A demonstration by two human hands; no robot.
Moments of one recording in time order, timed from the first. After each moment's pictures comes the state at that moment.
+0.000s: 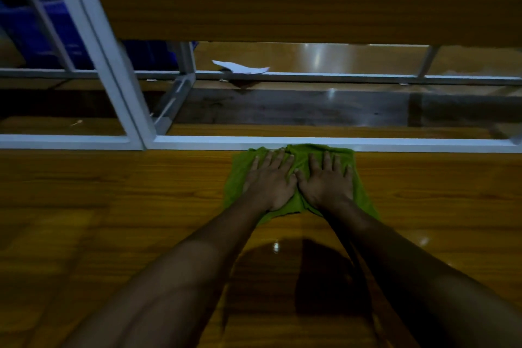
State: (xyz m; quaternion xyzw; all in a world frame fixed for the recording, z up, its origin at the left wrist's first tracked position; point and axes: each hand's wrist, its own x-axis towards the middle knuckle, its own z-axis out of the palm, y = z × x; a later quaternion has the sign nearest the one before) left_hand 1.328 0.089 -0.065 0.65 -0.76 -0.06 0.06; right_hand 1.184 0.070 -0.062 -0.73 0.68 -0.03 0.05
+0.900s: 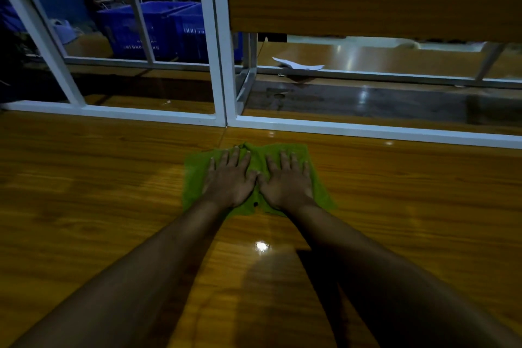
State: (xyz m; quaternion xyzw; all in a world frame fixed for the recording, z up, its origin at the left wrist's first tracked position) left_hand 1.522 0.242 -0.064 0.77 -0.63 -0.04 0.06; right_hand 1.377 0.206 -0.056 -0.83 0.55 -0.03 0.08
